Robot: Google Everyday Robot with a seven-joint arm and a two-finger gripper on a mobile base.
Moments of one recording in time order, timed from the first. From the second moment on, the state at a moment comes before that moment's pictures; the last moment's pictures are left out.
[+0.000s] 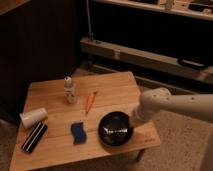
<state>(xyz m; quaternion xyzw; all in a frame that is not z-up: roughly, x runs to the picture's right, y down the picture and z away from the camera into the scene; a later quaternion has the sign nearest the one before) 0.118 0.176 0.790 -0.31 0.12 0.65 0.69</state>
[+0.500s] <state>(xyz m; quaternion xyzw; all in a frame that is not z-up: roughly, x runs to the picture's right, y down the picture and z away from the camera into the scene) 0.030 0.116 0.845 -0.33 0.08 0.60 0.72</state>
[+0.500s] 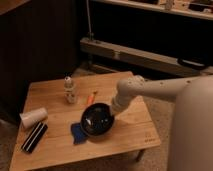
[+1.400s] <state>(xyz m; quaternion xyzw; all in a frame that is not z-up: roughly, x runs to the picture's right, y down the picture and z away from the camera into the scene) 0.154 0.116 0.890 -0.29 0.15 0.70 0.63</state>
